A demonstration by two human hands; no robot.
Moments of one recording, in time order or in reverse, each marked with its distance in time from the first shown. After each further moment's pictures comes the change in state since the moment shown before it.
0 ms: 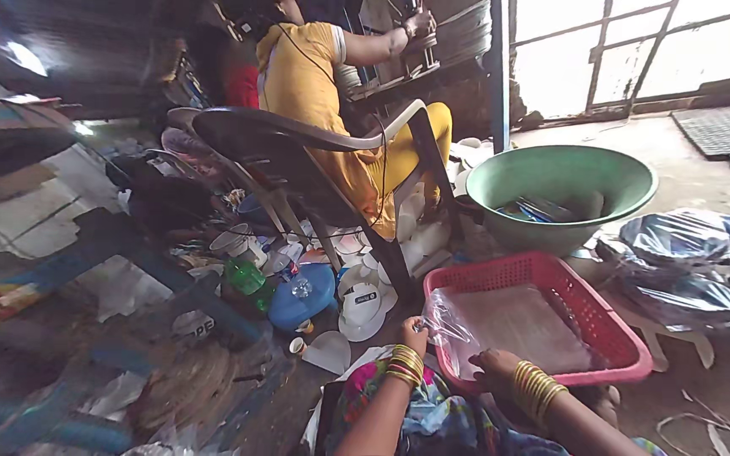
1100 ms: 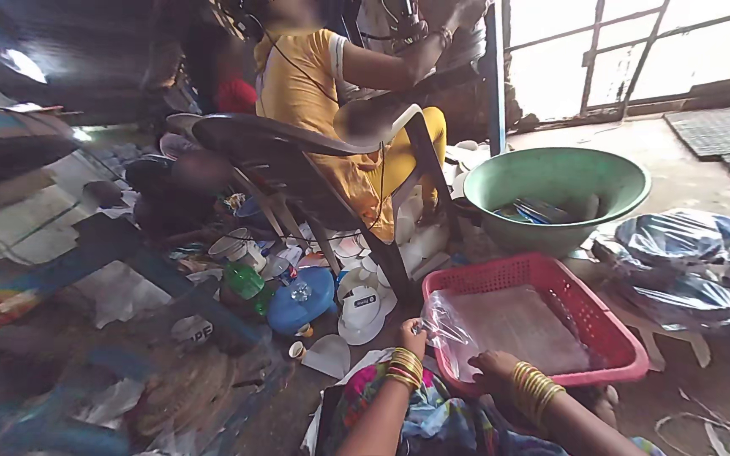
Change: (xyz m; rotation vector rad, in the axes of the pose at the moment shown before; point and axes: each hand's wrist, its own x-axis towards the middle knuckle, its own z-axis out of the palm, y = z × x) left_hand -0.001 -0.001 0.000 -0.012 0.020 0.022; right_hand -0.003 -0.001 0.000 0.007 0.021 0.001
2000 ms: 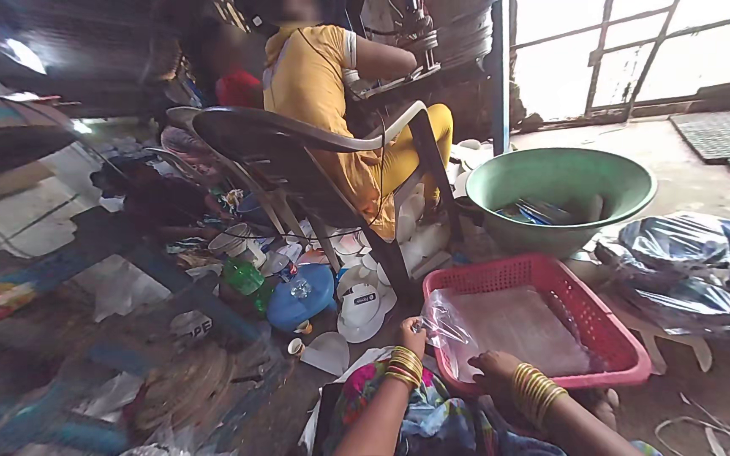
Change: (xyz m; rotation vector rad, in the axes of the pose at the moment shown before) left_hand 0.005 -0.005 0.000 -0.007 0.008 0.006; right_hand 0.001 0.001 -0.001 -0.020 -0.012 -0.010
